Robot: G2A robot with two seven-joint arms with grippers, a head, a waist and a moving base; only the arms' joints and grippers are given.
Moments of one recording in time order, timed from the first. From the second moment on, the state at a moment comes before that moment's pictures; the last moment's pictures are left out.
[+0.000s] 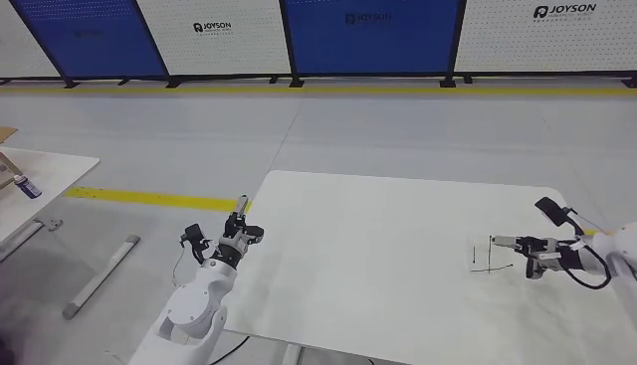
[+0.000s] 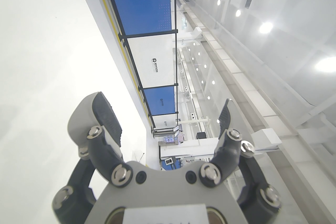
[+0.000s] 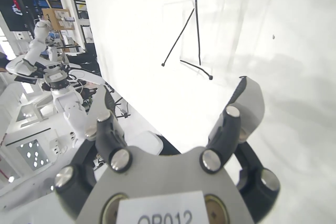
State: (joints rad) left arm 1.73 -1.15 -1.60 -1.80 -0.42 0.00 0.00; right arm -0.71 -0.92 0.98 -0.92 0.00 0.02 1.27
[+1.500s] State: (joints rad) left arm 1.73 -1.15 -1.60 -1.80 -0.42 0.00 0.00; right arm -0.68 -0.94 0.92 -0.88 -0.13 0.16 1.28
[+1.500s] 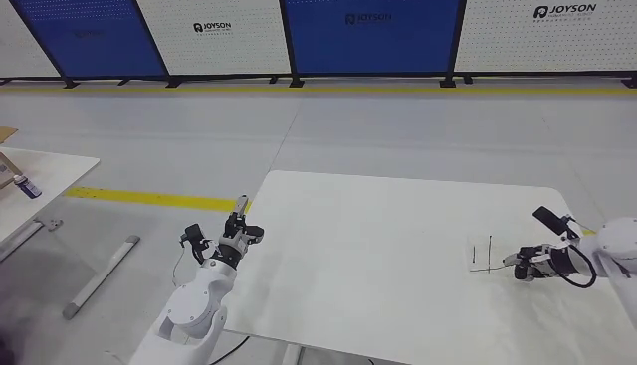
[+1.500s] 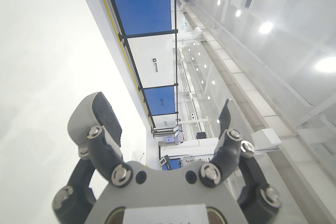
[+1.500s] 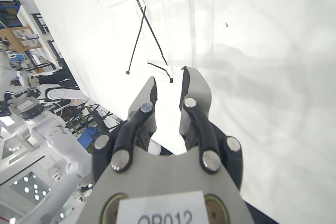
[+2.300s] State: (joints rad) left arm 1.73 -1.15 -1.60 -1.80 -0.42 0.00 0.00; right arm -0.62 -0.97 0.87 -0.84 -0.20 0.22 1.30
